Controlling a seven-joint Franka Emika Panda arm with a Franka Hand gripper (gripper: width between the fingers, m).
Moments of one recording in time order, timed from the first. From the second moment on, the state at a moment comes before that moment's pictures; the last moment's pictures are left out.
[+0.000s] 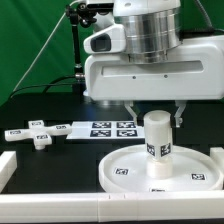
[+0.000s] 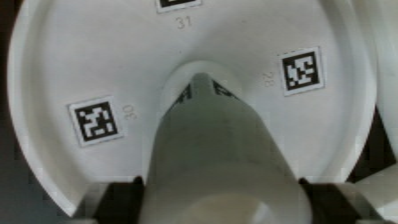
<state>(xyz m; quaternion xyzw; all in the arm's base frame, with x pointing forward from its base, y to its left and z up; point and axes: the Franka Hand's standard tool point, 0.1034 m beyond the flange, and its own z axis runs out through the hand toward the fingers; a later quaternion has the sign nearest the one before) 0.578 0.030 0.094 -0.96 0.26 0.05 0.05</state>
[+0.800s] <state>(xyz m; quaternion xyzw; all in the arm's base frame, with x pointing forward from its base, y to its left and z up) 0.574 0.030 0.094 -0.88 0.47 0.05 0.05</state>
